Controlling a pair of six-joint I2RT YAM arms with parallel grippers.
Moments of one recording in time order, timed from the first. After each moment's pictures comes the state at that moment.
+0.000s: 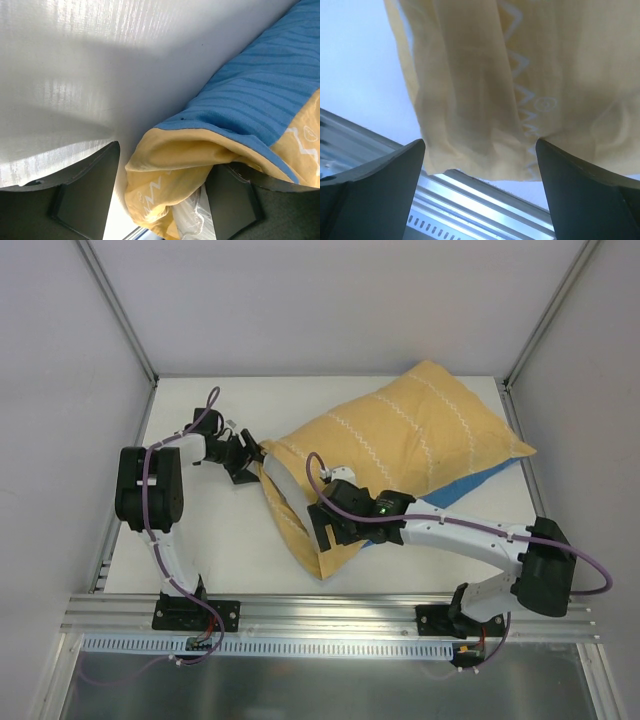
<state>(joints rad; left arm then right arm) -0.01 1.91 1.15 -0.36 0.68 -0.67 1.13 1.42 1.12 -0.72 0.27 0.63</state>
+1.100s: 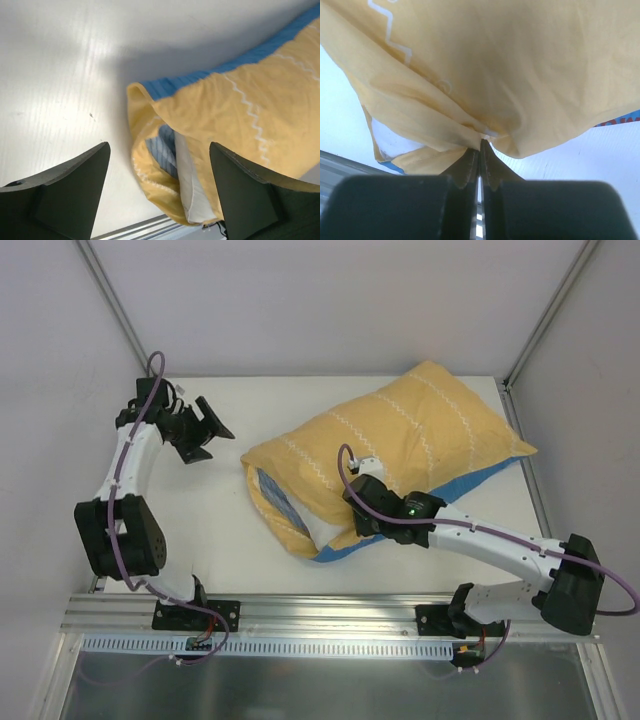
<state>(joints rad) 0.15 1.61 1.34 -0.77 0.46 -0.51 1.05 1.26 1.00 -0.71 0.40 0.62</state>
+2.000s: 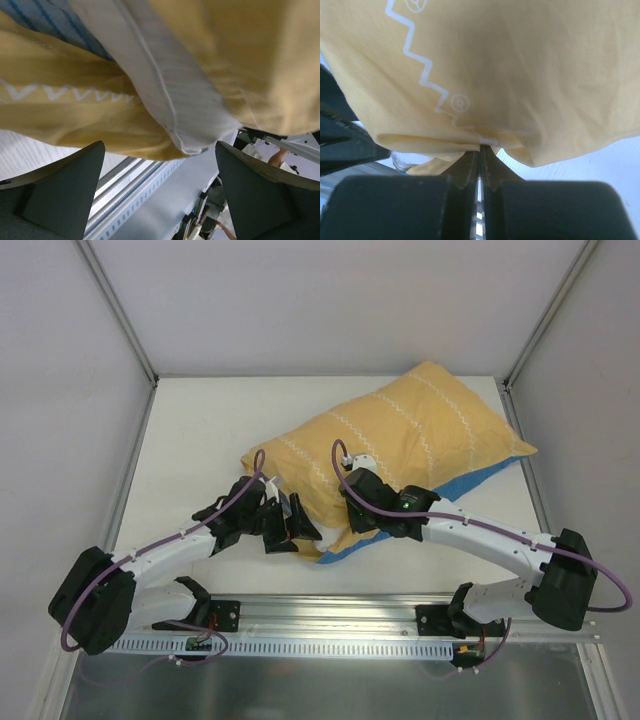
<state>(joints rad) -0.62 1.12 0.50 -0.13 0.51 -0.98 1.03 1.32 1.03 -0.68 0.32 0.58</state>
